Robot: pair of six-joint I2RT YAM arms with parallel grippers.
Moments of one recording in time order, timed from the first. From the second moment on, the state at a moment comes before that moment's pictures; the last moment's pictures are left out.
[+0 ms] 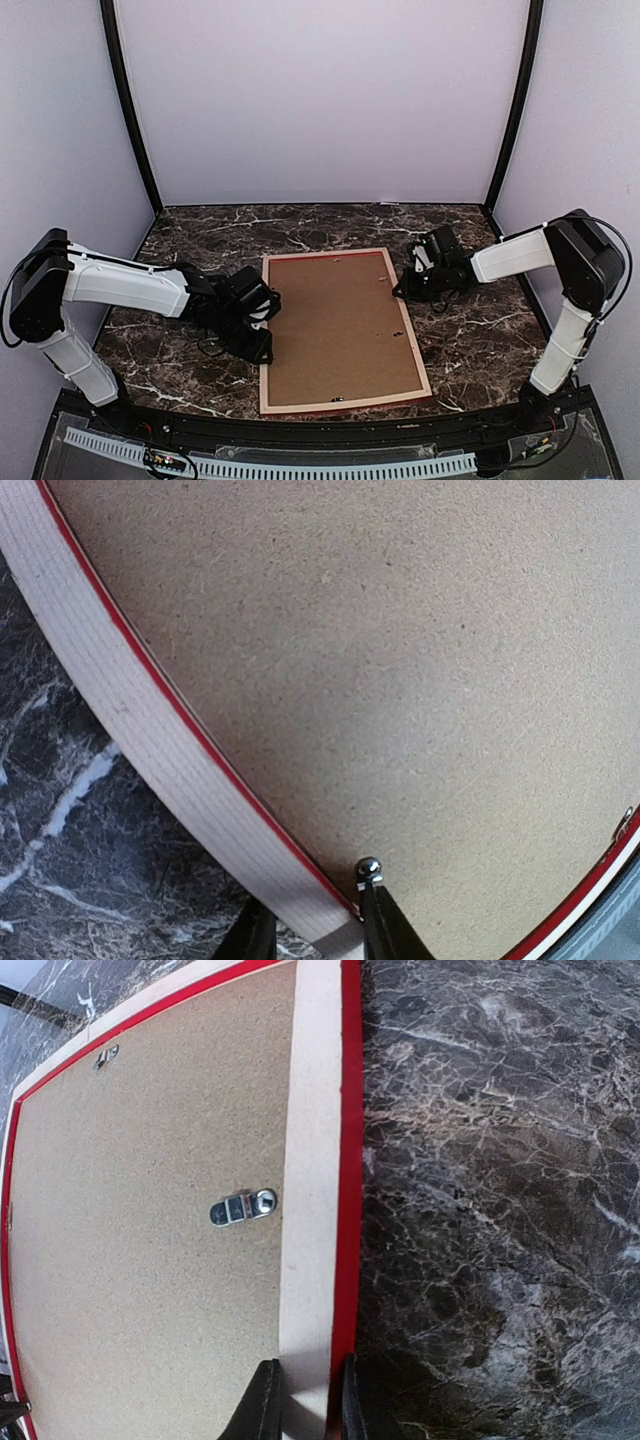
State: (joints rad) left arm -0.92 1.60 0.87 -0.54 0.08 -0.49; right arm 0.50 1.76 0.87 -0.03 -0.20 0.51
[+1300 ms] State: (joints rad) left arm -0.93 1.64 0.90 -0.54 0.12 -0.42; right arm 0.50 1.76 0.86 -0.01 -0.21 0.51
